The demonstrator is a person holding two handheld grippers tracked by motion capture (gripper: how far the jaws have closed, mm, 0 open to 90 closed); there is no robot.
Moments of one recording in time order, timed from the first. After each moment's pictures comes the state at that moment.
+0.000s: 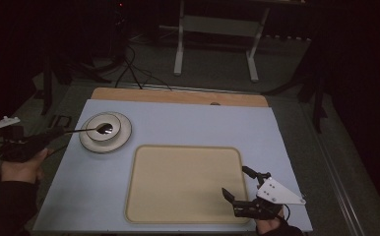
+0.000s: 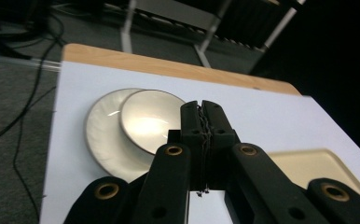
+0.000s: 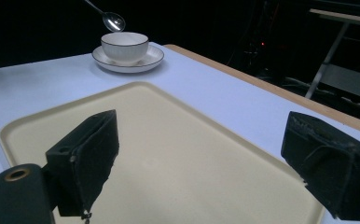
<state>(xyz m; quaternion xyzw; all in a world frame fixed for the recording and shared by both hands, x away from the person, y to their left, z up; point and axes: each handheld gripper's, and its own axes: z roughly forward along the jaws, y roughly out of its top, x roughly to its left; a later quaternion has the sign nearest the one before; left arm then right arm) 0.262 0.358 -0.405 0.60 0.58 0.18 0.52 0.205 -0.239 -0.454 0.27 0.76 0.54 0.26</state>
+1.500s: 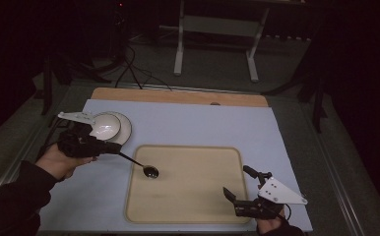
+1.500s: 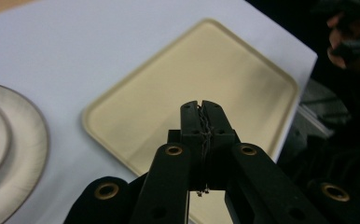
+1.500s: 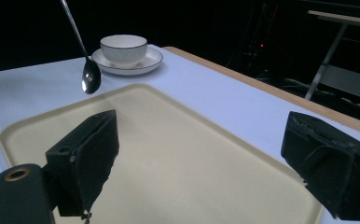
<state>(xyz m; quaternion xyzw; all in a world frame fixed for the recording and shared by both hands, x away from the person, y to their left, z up) 0.291 0.242 -0.375 0.84 0.33 0.00 0.42 0.206 -0.242 -0.454 0.27 0.75 0.54 0.26</state>
